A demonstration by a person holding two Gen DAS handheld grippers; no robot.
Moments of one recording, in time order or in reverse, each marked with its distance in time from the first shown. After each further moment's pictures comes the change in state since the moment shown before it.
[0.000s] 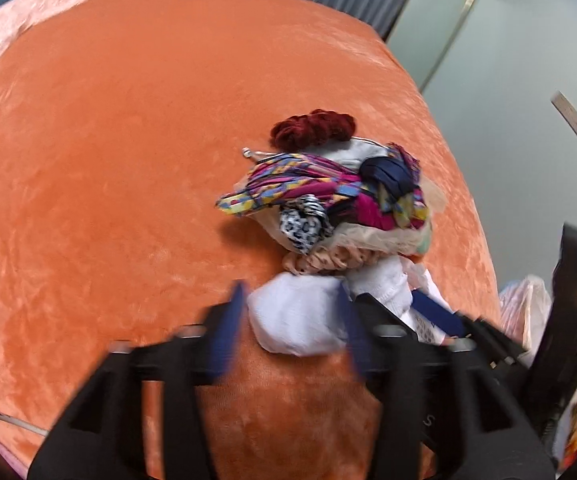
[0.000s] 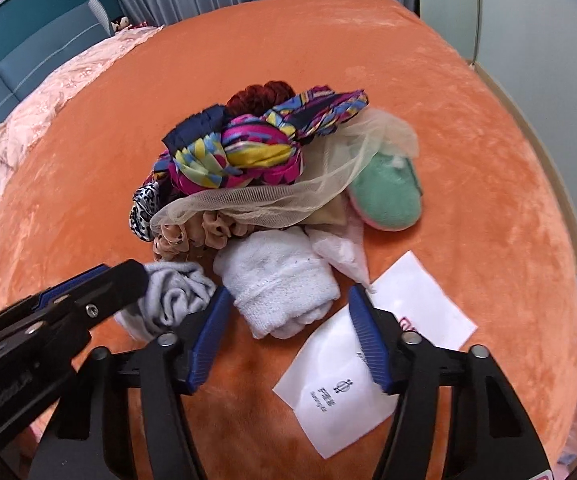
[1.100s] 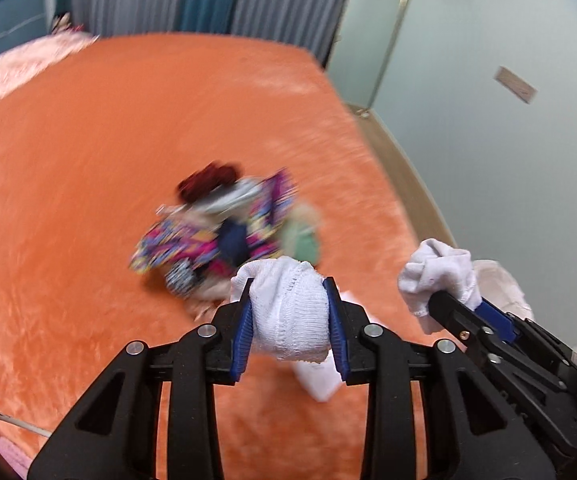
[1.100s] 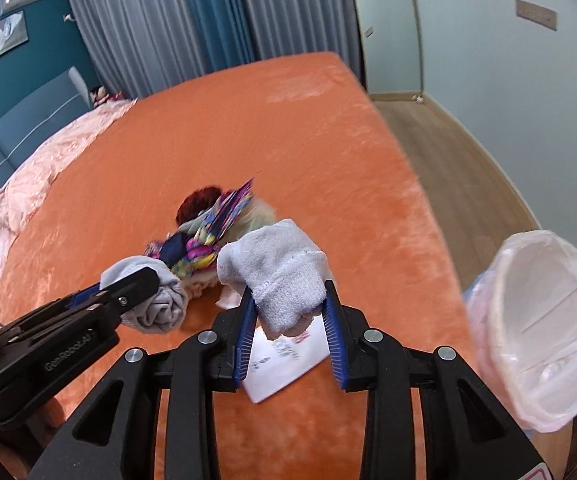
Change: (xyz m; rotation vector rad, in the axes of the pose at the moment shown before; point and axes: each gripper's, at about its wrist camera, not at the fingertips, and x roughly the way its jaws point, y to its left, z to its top) left arm -0.073 -0.121 -0.014 0.231 -0.128 -0.062; right arm -0.165 -0.085 -0.022 0.127 -0.272 -0.096
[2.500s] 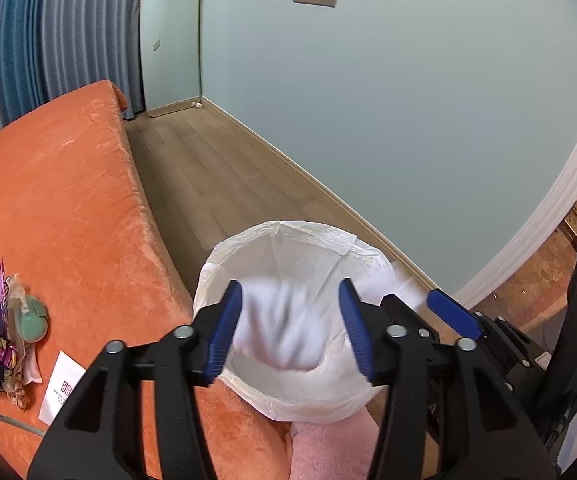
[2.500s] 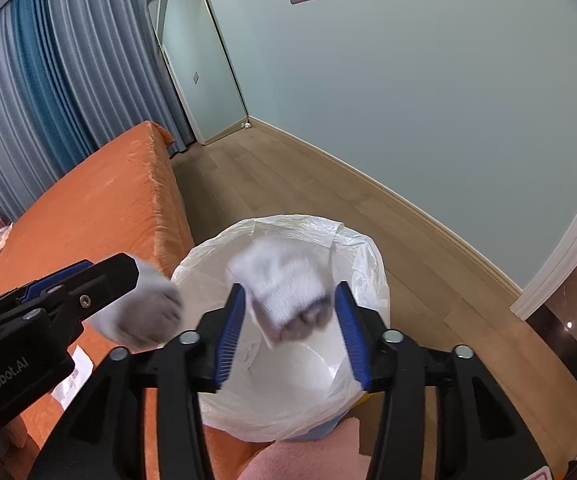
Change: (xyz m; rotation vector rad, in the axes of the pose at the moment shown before) left arm 0.037 -0.309 -0.042 0.474 0.062 -0.294; right arm -0.094 -0.251 -0.055 0.399 -0.136 -0.358
